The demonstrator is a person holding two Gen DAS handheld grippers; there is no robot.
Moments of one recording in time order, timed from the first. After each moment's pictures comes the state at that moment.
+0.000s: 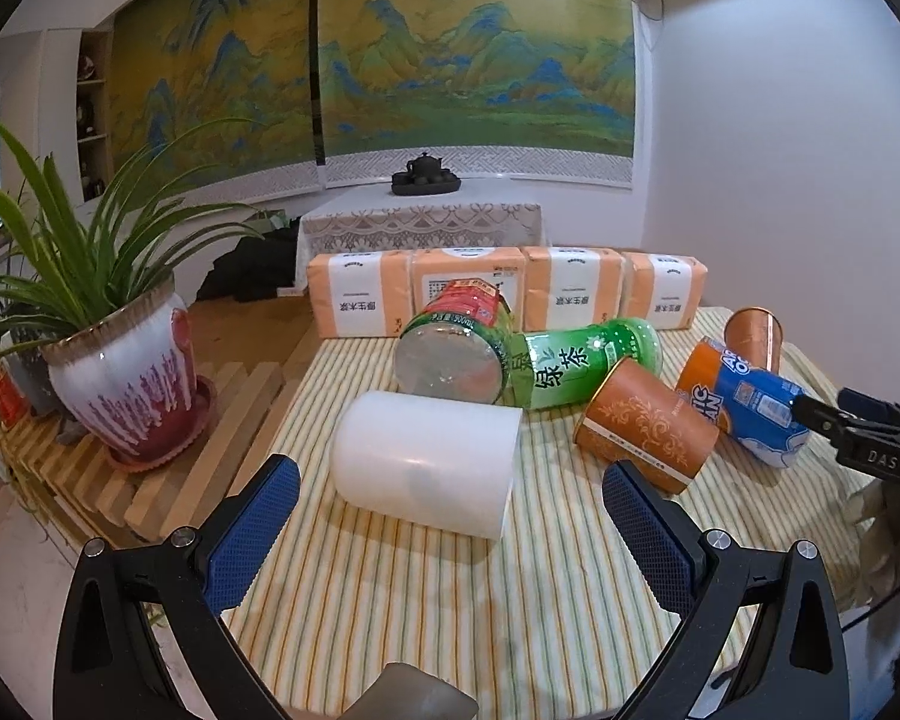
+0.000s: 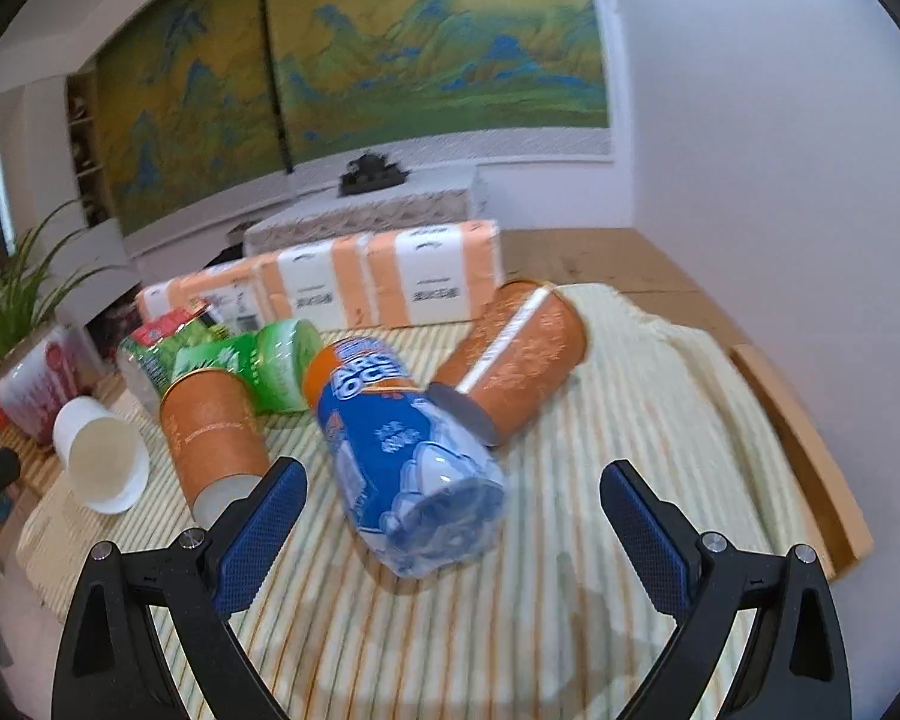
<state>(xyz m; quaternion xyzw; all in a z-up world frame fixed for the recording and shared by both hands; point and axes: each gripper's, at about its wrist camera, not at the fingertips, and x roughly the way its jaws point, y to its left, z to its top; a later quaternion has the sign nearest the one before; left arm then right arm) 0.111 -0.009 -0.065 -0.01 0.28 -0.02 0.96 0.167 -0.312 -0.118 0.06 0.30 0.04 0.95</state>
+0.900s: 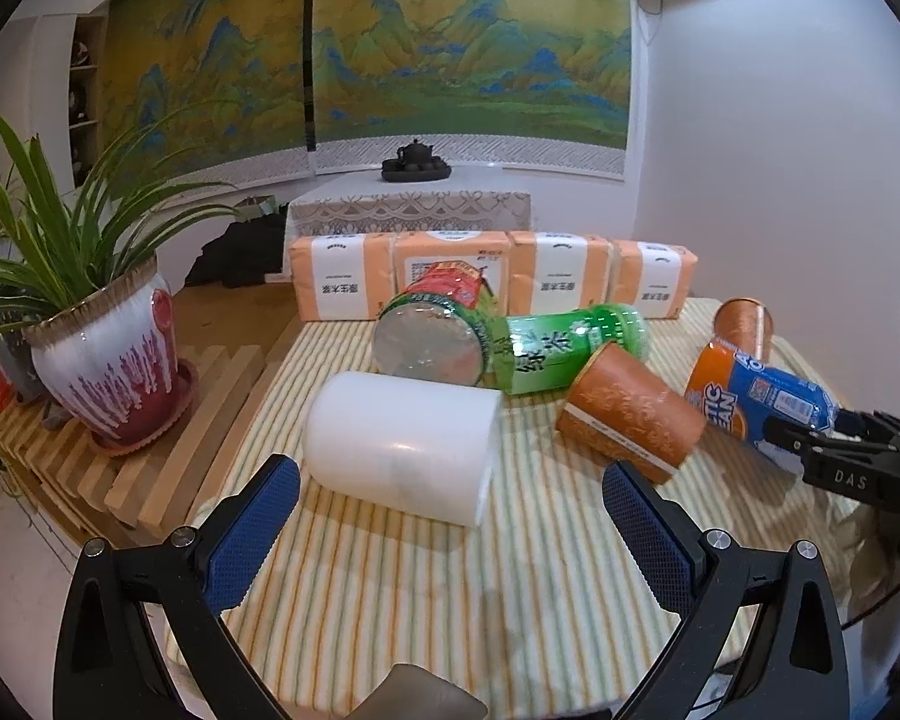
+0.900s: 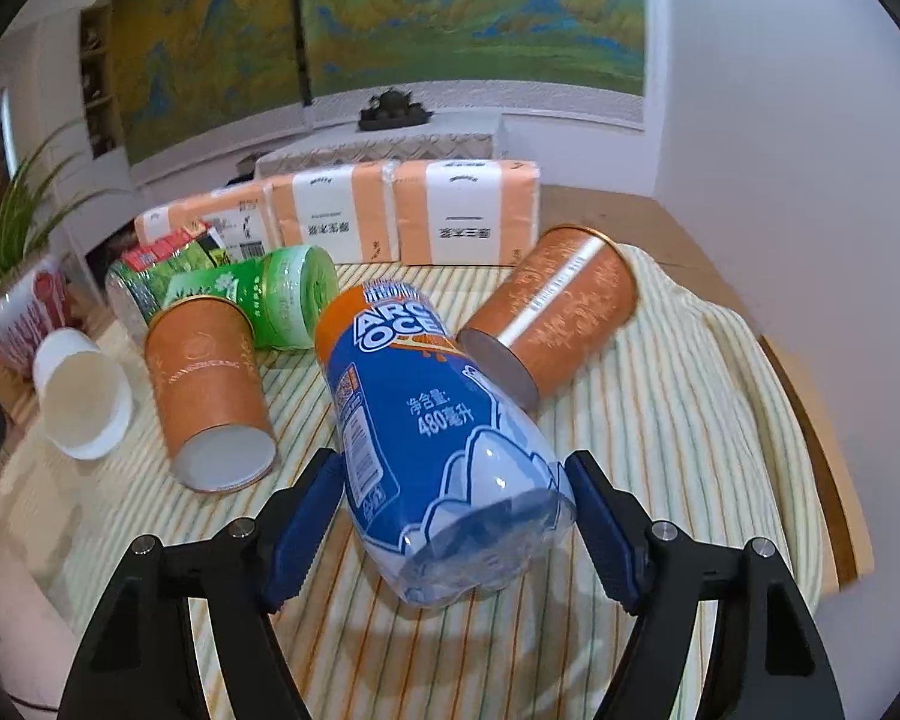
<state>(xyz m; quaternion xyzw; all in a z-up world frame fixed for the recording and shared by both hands) 0.107 -0.015 -0.072 -0.02 0.29 -0.03 0.96 0.173 -0.293 -0.130 0.02 0.35 0.04 0.93</state>
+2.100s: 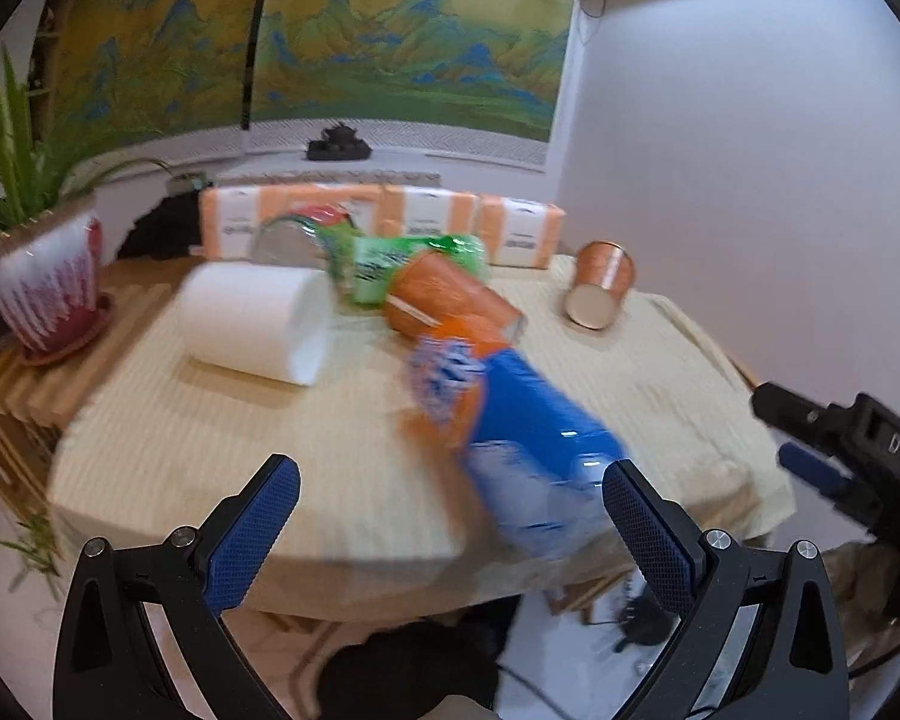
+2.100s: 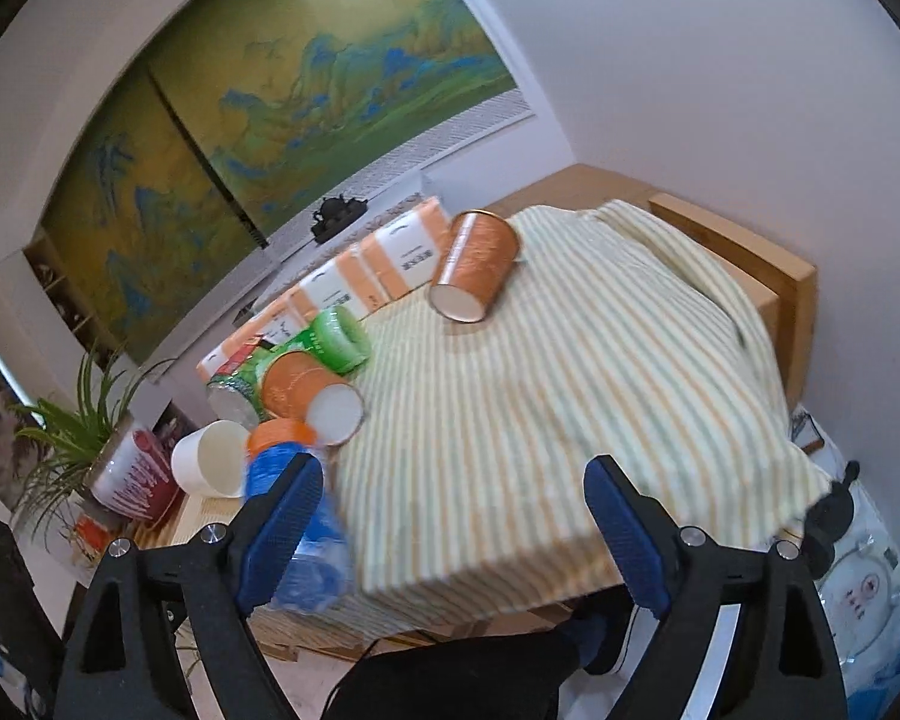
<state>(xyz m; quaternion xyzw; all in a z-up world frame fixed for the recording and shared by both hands) 0.020 -0.080 -0.097 -0.05 0.31 -0.13 0.94 0.025 -0.328 -0.128 0.27 0.28 0.01 0.92</state>
